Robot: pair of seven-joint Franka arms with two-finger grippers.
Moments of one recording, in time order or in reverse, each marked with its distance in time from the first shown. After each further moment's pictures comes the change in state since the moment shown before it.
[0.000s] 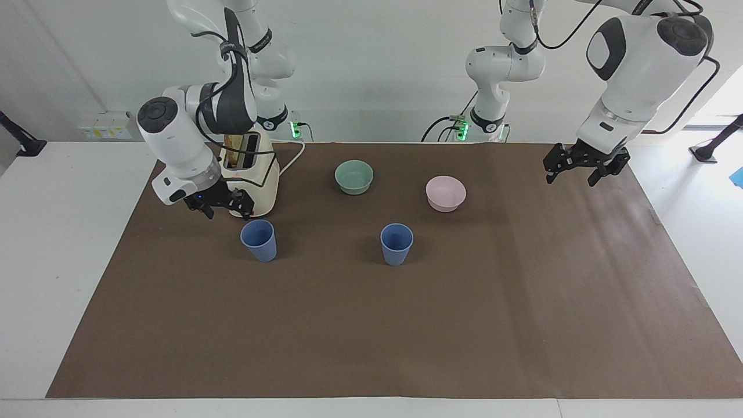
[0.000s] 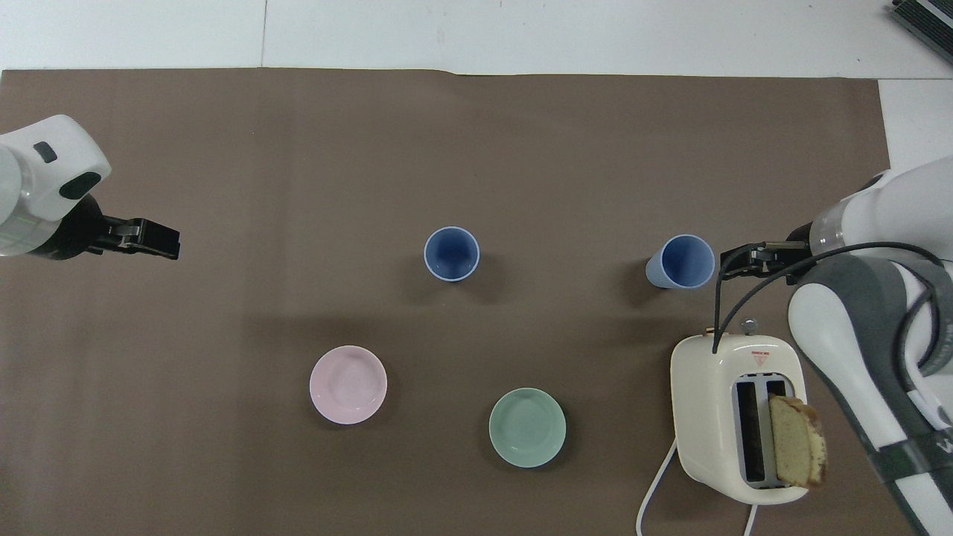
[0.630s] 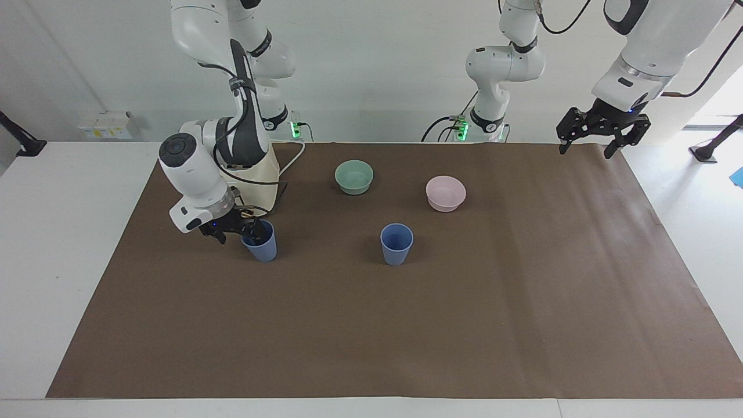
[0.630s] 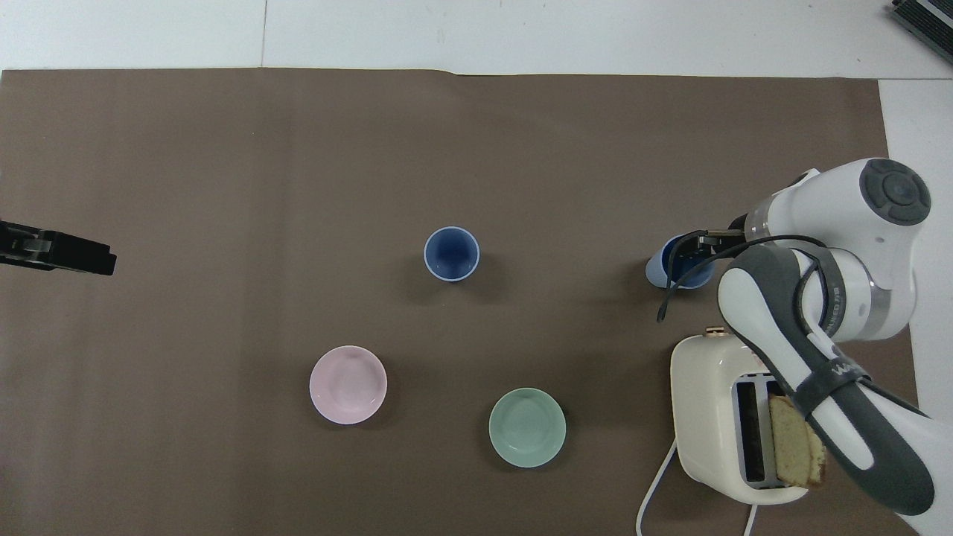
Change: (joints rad) left arm 0.001 -0.038 0.006 0.083 0.004 -0.111 0.060; right arm 0.029 0.105 0.003 -0.001 0.003 0.149 0.011
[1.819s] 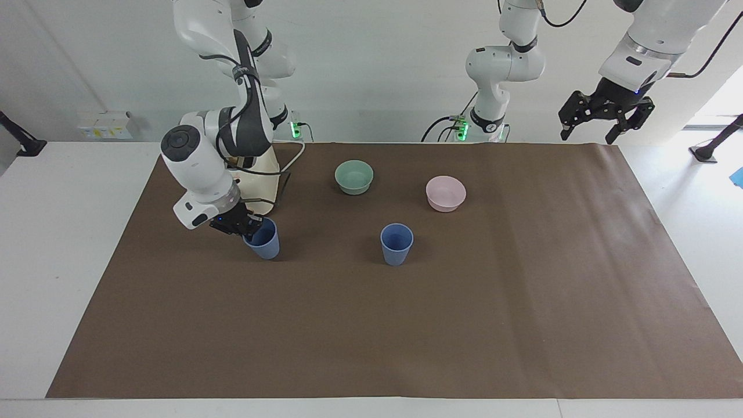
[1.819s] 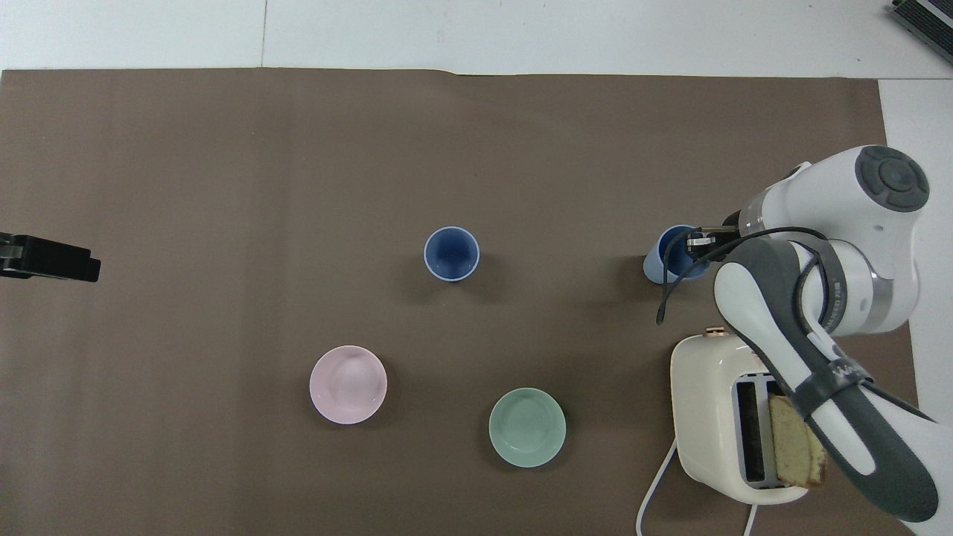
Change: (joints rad) left arm 0.000 -0.021 0.002 0.045 -0.023 -0.058 -0.044; right arm 0.030 -0.012 0.012 0.138 0.005 -0.188 0.016
